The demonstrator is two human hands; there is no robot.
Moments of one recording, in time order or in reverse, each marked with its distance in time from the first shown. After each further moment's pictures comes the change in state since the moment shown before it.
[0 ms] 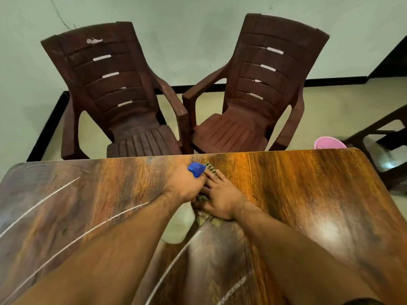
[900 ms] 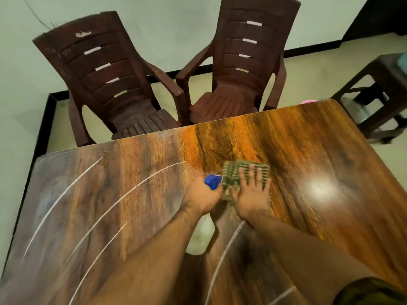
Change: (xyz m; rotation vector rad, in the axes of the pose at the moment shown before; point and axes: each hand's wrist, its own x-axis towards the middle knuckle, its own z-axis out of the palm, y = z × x) left_hand -0.155 -0.044 0.011 -0.069 -0.146 -0.036; right_hand -0.119 -0.120 0.063 0.214 0.085 0.882
